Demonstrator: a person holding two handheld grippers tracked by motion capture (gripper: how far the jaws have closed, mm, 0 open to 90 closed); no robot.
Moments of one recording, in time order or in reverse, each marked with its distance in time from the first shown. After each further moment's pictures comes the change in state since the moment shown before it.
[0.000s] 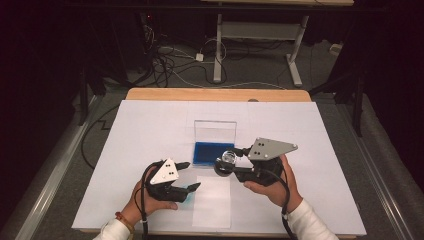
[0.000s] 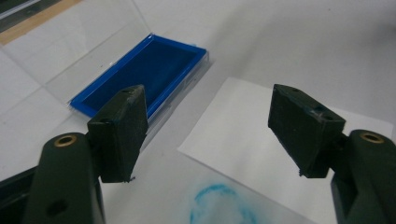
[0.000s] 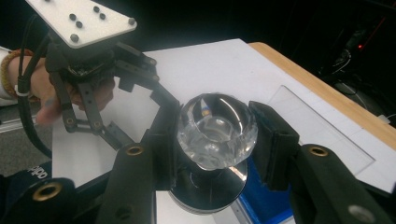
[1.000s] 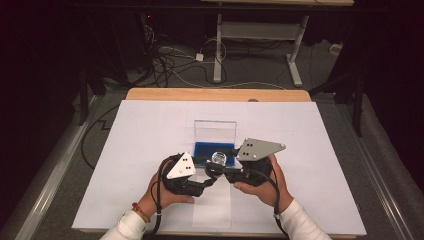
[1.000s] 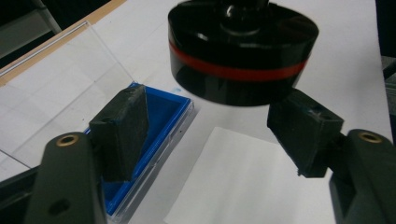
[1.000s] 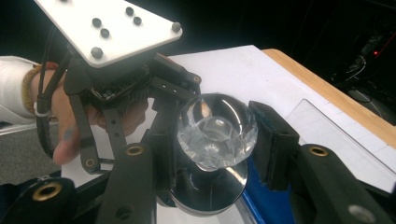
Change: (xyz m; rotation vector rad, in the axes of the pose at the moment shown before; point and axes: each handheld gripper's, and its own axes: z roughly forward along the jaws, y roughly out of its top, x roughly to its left) left arm -0.007 0.033 0.021 -0.055 -0.031 0.065; right arm 0.009 0.008 0.017 -0.017 0.041 -0.009
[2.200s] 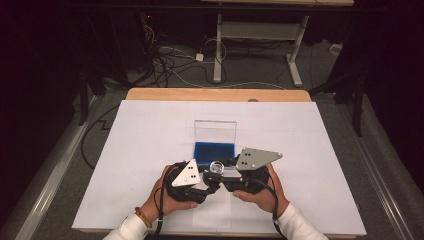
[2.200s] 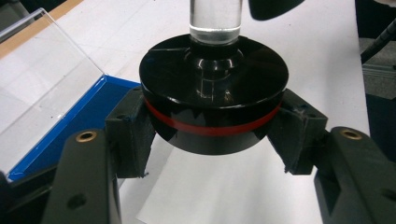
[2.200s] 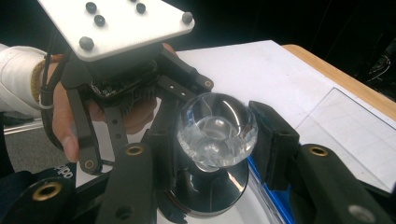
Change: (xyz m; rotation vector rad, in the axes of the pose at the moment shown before) left arm -0.013 -0.004 0.007 0.044 -0.061 0.031; right arm 0.007 -0.023 0.008 -0.016 0.057 0.005
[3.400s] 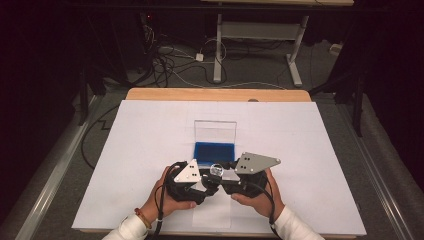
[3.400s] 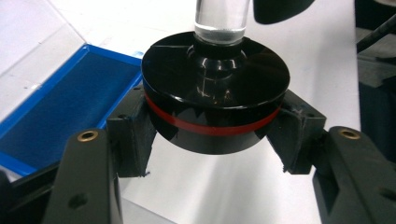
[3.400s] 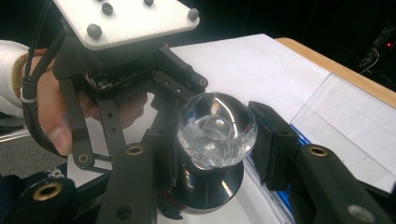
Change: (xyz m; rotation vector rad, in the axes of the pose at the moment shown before) left arm 0.005 -0.005 0.003 0.079 -0.064 -0.058; right arm 0.004 -0.015 0.007 -0.005 -0.037 0.039
